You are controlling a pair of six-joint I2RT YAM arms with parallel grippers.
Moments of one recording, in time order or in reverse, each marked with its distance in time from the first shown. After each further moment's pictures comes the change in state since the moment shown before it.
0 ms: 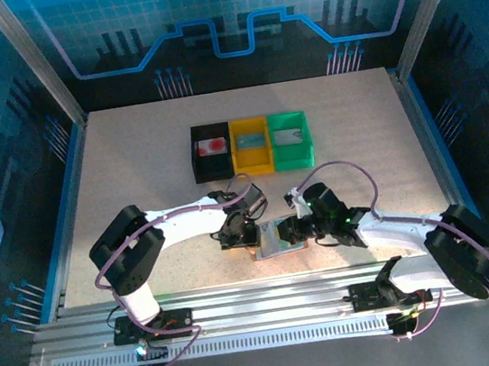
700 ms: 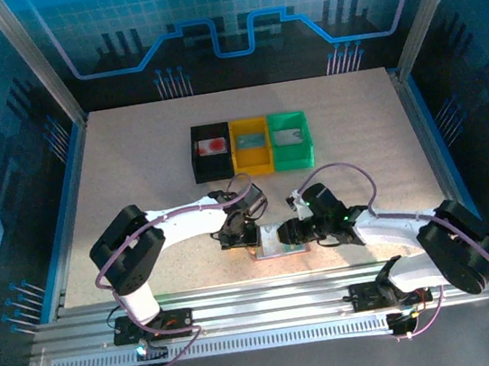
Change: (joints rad) left arm 0.000 0.002 0.011 -0.002 0.001 0.000; right arm -0.016 0.059 0.013 -0.069 0.006 0.001
